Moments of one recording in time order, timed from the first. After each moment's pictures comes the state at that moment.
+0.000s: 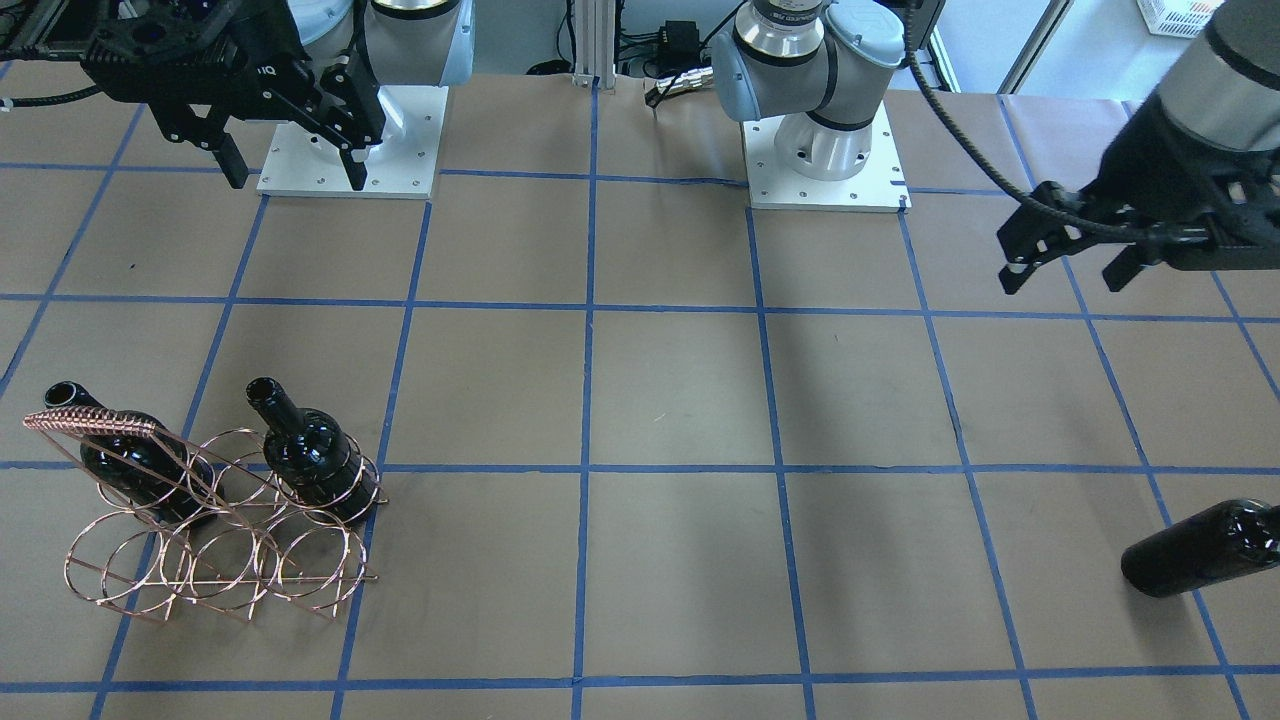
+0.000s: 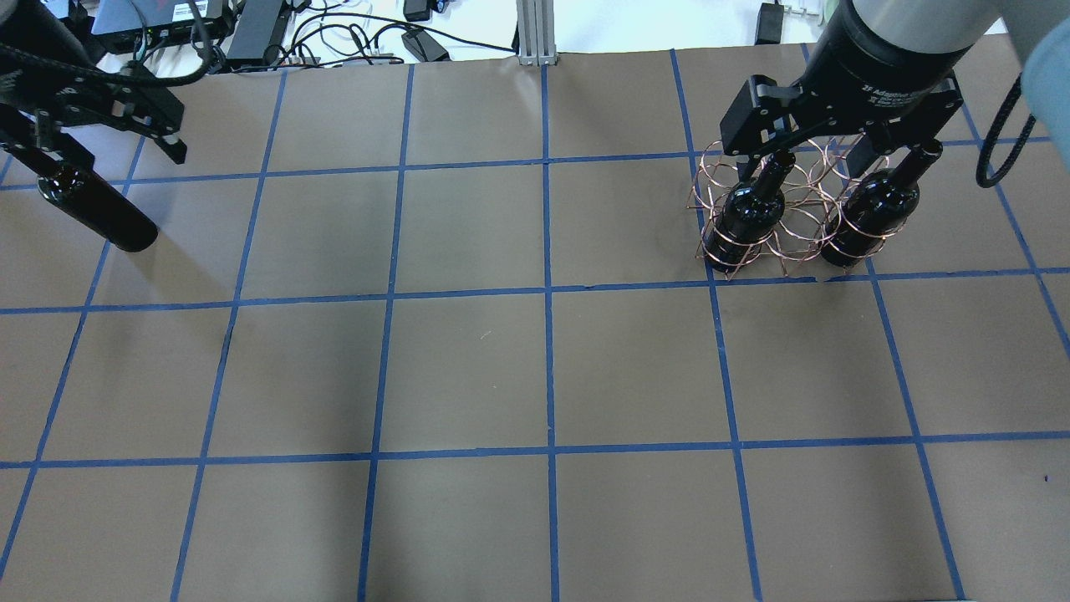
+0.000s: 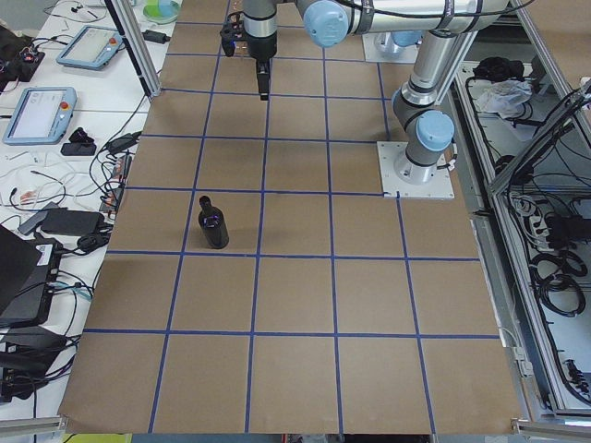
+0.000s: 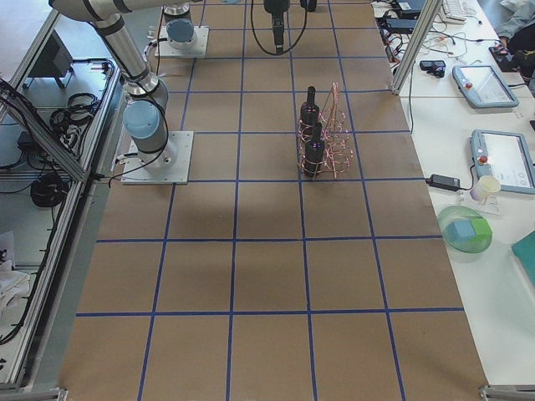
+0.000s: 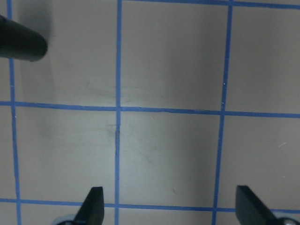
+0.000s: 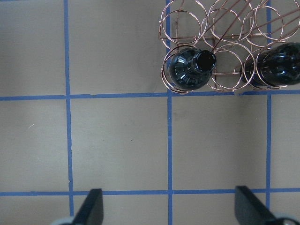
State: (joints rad) left arm -1.26 -1.63 -1.41 -1.63 1.58 0.27; right arm 1.60 -1.67 1.54 -1.55 -1.56 0.04
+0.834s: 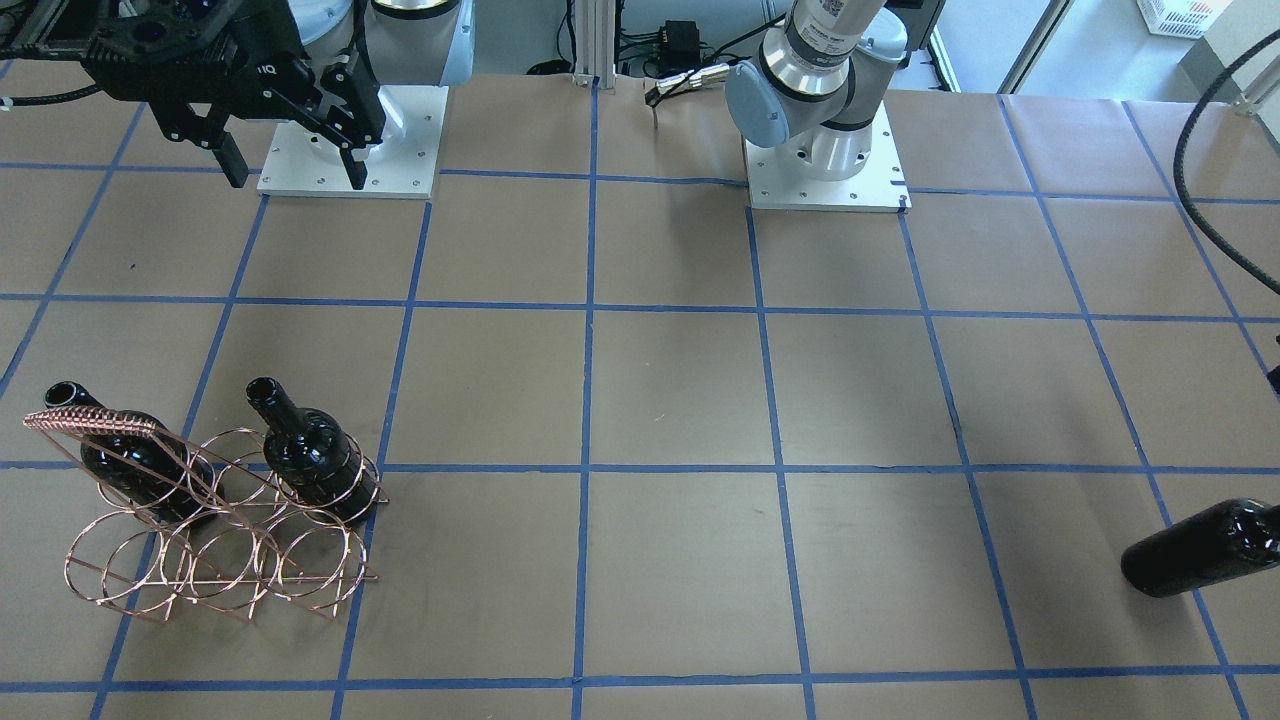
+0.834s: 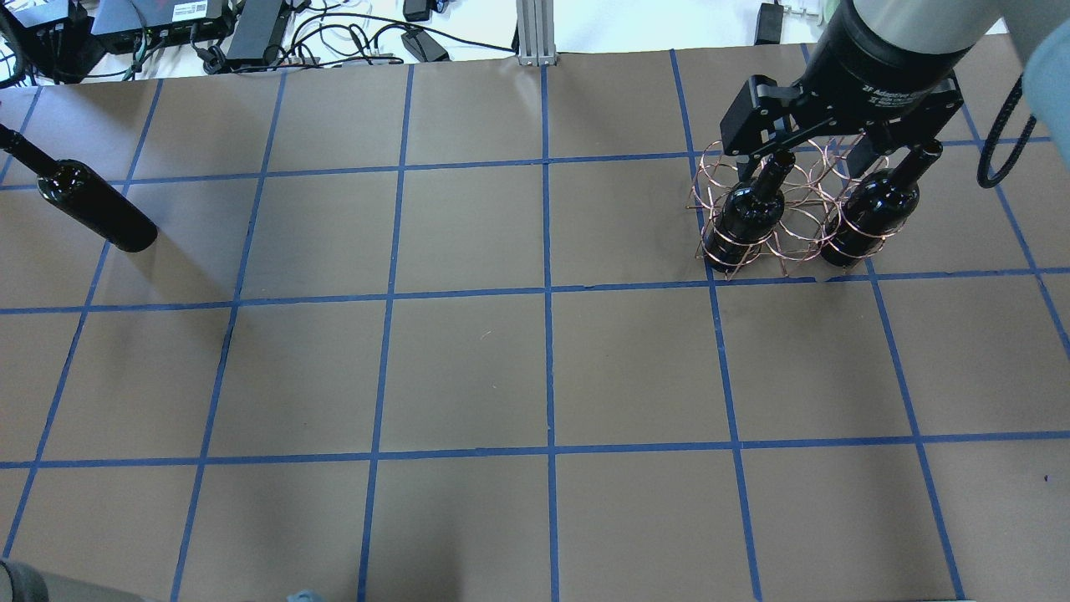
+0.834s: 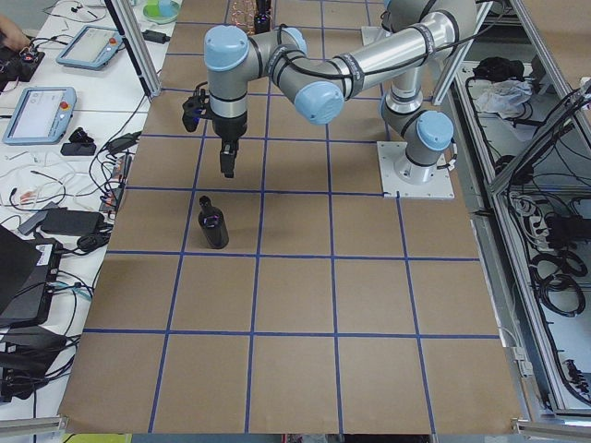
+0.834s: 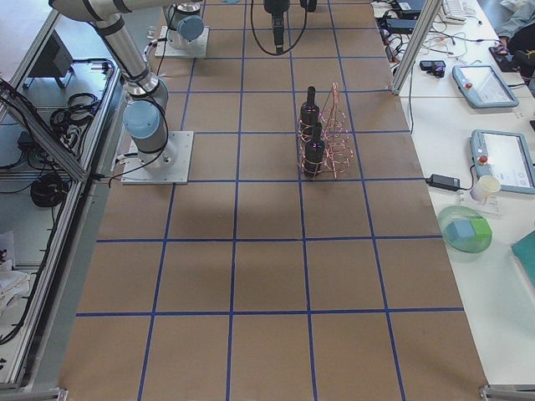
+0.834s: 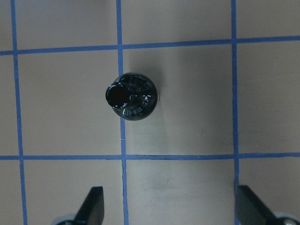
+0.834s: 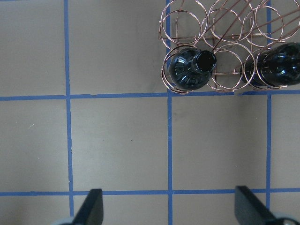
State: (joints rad) left arm -0.97 -1.86 -1.28 -1.43 1.56 0.62; right arm 1.60 -1.67 1.54 -1.55 -1.56 0.04
